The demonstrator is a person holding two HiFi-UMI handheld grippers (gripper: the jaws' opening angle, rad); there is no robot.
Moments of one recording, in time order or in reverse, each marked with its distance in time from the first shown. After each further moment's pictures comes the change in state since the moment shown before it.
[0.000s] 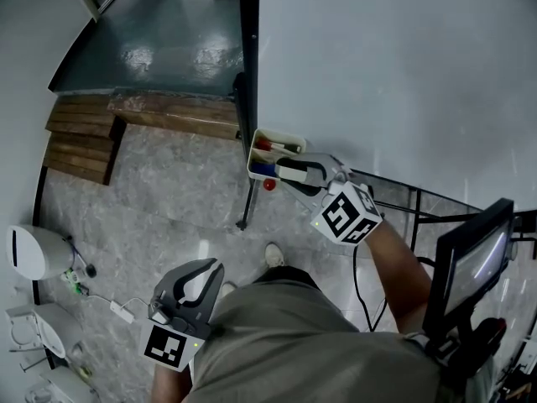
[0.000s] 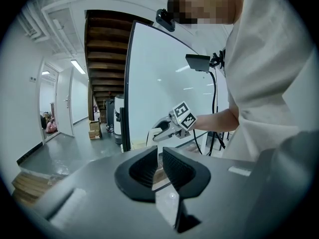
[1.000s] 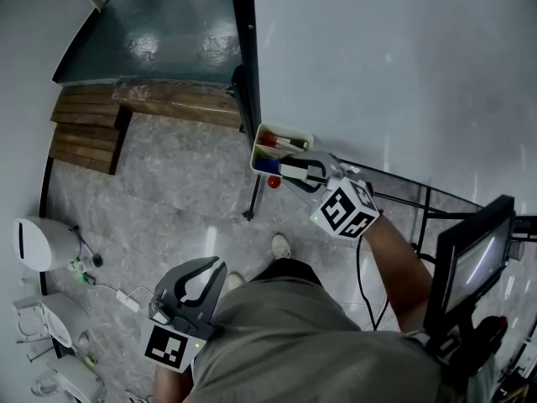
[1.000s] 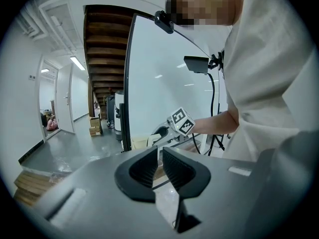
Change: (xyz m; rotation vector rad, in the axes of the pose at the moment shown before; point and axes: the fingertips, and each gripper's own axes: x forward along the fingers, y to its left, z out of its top) left arm 0.016 0.005 -0.003 0.009 0.056 -0.005; right arm 0.035 0.008 -0.036 0.056 0.018 0.068
